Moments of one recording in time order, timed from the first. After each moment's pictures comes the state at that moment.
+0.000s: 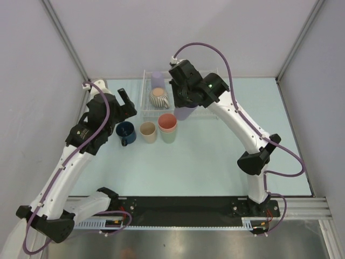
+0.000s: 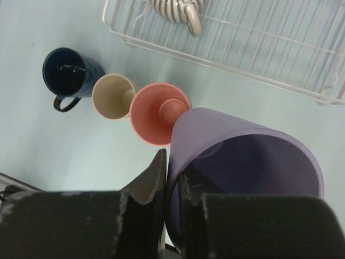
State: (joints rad) left arm -0.44 1.02 1.26 -0.71 -0.45 -0.56; right arm 0.82 1.96 2.43 -1.23 0.25 0.43
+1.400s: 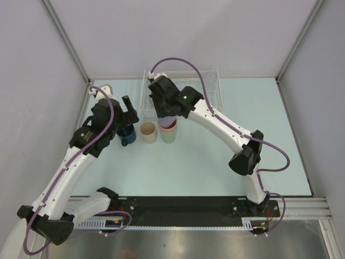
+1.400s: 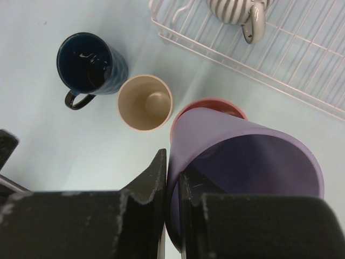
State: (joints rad) left arm -0.44 1.00 1.17 -0.71 -0.40 -0.54; right arm 0.93 2.04 2.29 -1.01 0.25 0.39
